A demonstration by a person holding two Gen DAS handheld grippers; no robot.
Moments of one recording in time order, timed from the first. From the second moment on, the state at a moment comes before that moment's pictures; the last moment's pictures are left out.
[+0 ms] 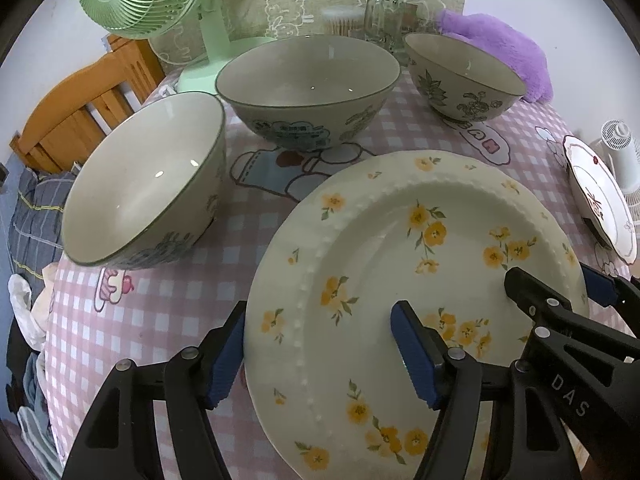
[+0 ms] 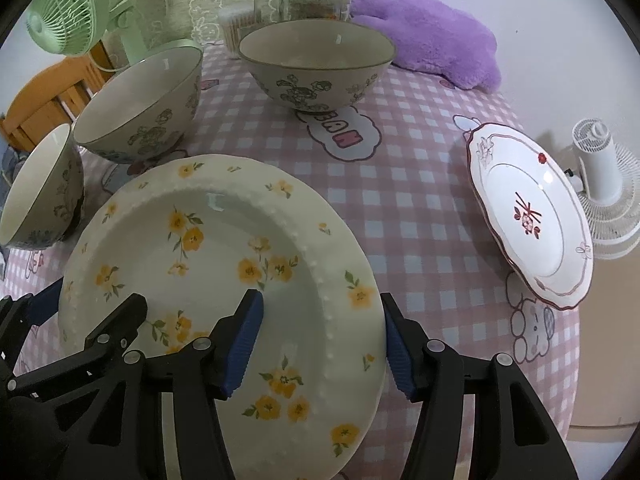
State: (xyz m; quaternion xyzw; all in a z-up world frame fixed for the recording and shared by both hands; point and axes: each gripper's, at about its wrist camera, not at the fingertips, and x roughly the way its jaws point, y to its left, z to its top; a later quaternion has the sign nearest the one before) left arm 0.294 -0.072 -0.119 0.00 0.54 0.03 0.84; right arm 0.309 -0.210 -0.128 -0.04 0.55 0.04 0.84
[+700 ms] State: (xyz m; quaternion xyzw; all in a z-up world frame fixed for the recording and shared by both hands) left arm 0.242 -0.036 -0.062 0.00 0.51 0.02 0.86; right arm 0.250 -0.178 -0.068 -0.04 0.51 0.02 0.86
